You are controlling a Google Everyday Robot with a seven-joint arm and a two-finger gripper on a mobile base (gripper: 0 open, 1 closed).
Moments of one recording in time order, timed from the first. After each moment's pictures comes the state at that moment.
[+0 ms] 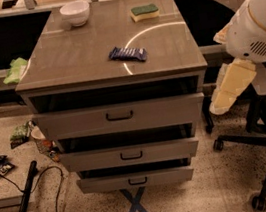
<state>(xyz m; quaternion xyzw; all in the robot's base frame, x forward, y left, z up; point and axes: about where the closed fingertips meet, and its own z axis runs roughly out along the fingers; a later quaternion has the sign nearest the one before) 0.473 -0.186 0.928 -0.56 0.80 0.01 0.22</state>
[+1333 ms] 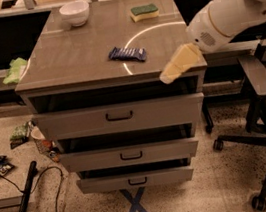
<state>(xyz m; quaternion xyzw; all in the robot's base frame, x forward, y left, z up) 0.593 -0.139 0.907 -0.45 0.82 0.10 0.35</state>
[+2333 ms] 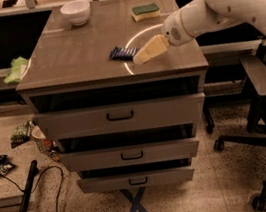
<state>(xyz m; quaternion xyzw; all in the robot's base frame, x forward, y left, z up) 0.708 -0.094 0.880 -0.39 0.80 0.20 0.41</state>
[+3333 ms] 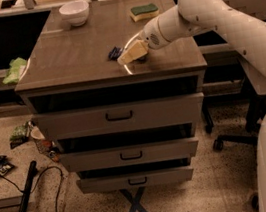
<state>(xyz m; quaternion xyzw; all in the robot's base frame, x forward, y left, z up) 0.766 -0.040 0.849 -0.42 0.77 0.22 0.43</state>
